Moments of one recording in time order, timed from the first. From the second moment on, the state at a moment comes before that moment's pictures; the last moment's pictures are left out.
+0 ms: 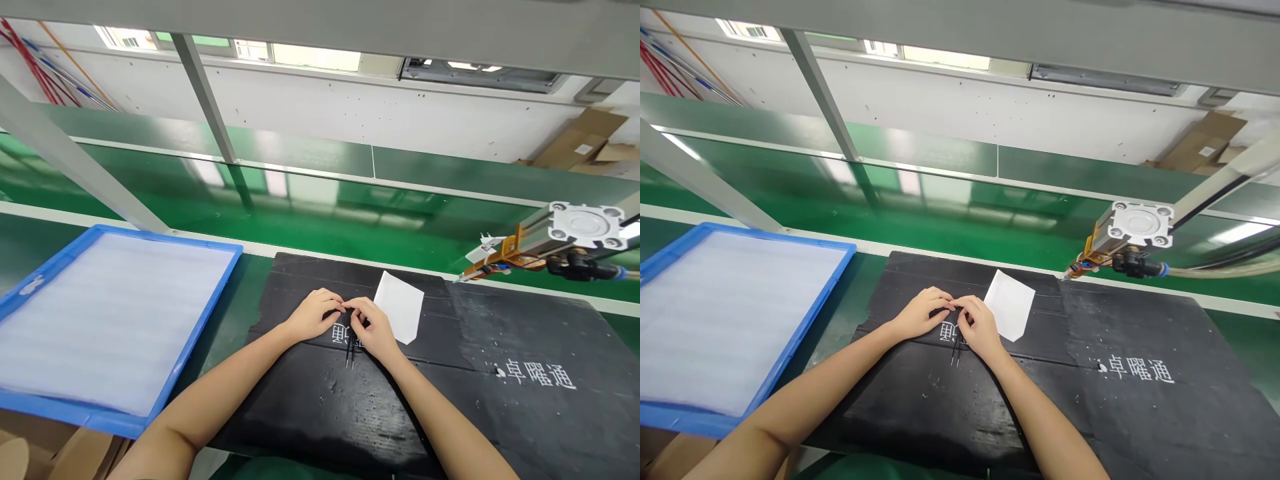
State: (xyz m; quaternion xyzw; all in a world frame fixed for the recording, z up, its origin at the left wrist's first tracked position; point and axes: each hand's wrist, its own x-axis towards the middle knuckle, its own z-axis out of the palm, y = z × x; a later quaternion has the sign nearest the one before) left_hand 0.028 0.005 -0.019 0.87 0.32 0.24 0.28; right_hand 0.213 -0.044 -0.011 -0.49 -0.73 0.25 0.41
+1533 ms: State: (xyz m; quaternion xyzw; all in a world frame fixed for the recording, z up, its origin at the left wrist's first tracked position) left_hand 0.030 -0.004 -0.009 0.89 0.29 0.24 0.27; right_hand 0.213 -0.047 -0.005 -0.48 -0.76 0.20 0.38
